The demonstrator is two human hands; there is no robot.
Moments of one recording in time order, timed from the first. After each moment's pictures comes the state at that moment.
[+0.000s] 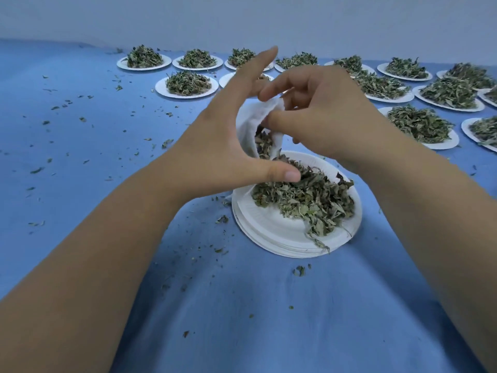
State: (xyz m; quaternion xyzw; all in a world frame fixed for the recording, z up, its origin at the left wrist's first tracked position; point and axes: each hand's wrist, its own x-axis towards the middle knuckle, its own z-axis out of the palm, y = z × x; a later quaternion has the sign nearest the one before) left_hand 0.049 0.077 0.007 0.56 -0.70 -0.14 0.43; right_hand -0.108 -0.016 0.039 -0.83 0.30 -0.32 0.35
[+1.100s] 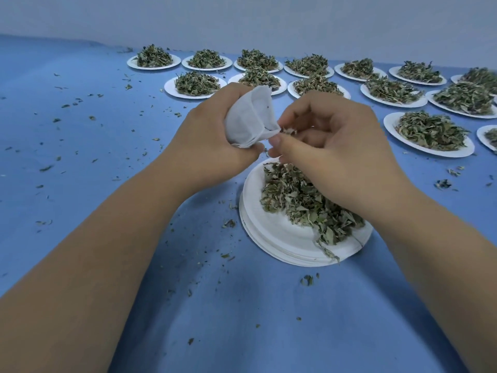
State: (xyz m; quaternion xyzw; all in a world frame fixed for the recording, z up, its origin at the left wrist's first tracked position) left_hand 0.070 0.067 -0.004 0.63 -0.61 -0.08 0.46; right_hand -0.118 0.008 0.011 -0.79 0.25 -0.39 0.39
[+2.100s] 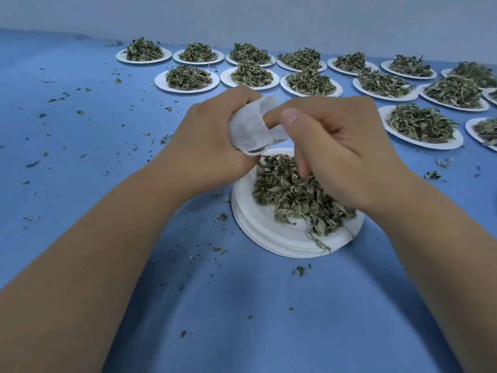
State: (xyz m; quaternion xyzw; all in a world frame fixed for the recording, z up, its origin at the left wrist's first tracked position) left_hand 0.052 0.072 -0.004 0.63 -0.63 -0.07 0.45; right_hand -0.132 0.014 0.018 -0.87 0.18 -0.37 0.26
